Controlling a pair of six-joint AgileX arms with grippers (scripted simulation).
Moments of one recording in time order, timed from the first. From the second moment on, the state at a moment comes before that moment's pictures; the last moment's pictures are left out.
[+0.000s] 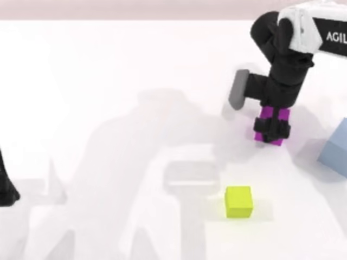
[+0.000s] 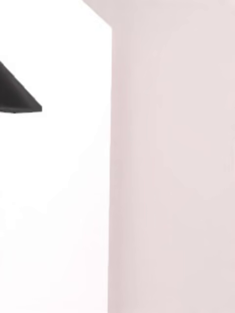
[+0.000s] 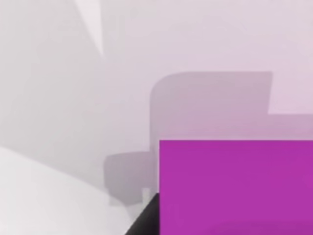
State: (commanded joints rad) left arm 0.02 0.00 0.00 0.00 0.00 0.00; right arm 0.32 2.37 1.80 -1.00 0.00 -0.94
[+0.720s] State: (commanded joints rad) left arm 0.02 0.00 0.00 0.00 0.00 0.00; right arm 0.33 2.30 1.95 -1.22 0.00 -0.93
